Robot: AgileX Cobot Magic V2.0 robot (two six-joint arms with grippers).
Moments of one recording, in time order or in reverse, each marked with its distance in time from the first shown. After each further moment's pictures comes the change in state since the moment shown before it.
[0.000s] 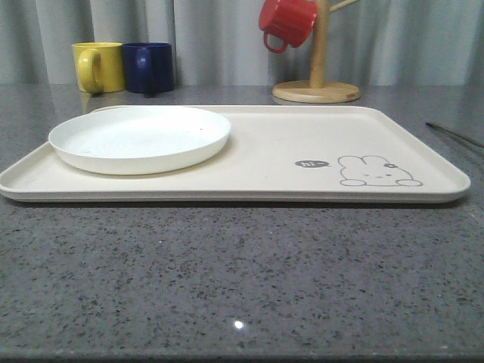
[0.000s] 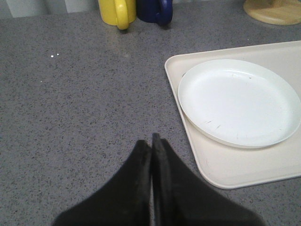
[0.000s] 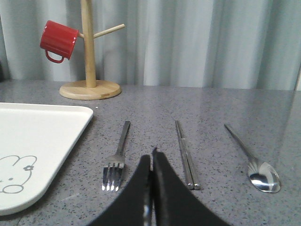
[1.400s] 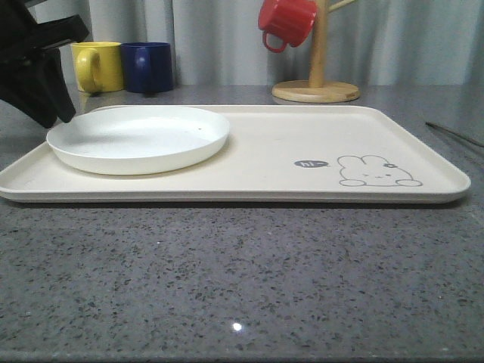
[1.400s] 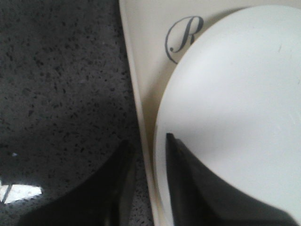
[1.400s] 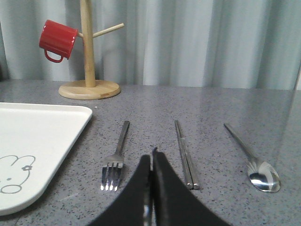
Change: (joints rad) left arm 0.004 1.211 -0.705 -0.288 0.263 0.077; right arm 0.000 0.000 0.000 0.000 0.005 0.000
